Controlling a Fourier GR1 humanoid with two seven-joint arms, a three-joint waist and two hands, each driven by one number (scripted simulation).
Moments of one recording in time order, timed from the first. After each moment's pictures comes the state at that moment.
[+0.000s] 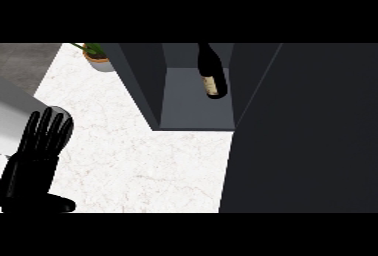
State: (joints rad) left arm 0.08 0.49 -0.14 -1.56 0.78 -0.16 -0.44; right arm 0.36 -0.70 0.70 -2.51 -0.04 -0.06 0.06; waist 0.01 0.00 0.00
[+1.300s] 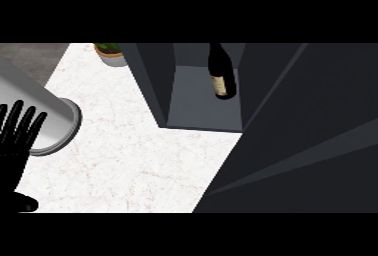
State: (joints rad) left arm 0.07 0.59 -0.03 -1.51 0.86 -0.30 -0.39; right arm -0.26 -0.26 0.69 -2.31 -0.08 -0.12 0.48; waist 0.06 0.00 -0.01
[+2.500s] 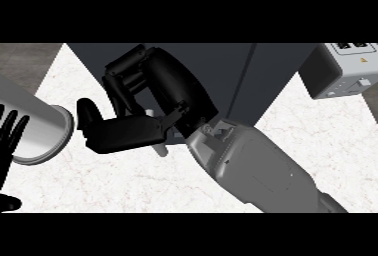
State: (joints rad) left arm 0.07 0.56 0.10 -1.41 0.83 -0.40 -0.37; right arm -0.96 0.00 0.46 -1.50 -0.37 -0.30 0.42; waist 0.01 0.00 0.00
